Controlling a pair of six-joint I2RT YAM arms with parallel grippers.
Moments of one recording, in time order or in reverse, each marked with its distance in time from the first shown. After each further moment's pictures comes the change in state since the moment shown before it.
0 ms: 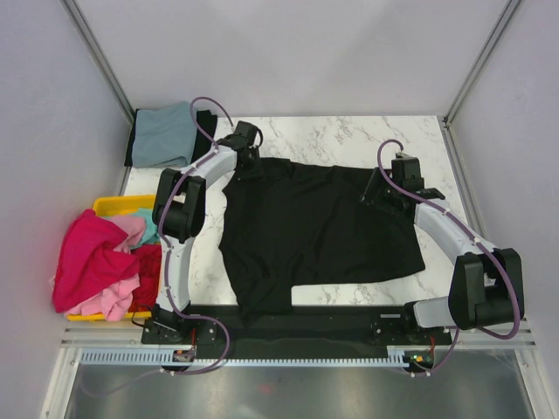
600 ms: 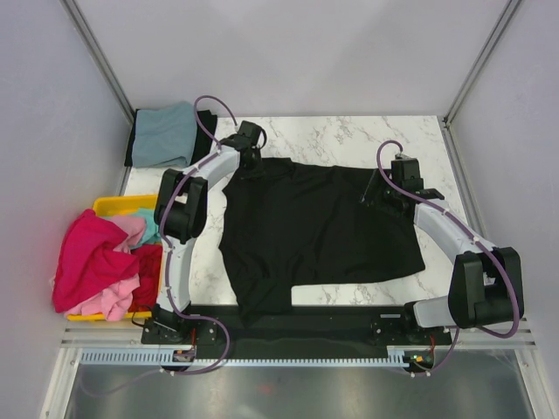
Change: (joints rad) left arm -0.023 0.000 0.010 -0.010 -0.024 0.011; right arm 0.000 0.007 -0.007 0.001 0.000 0.000
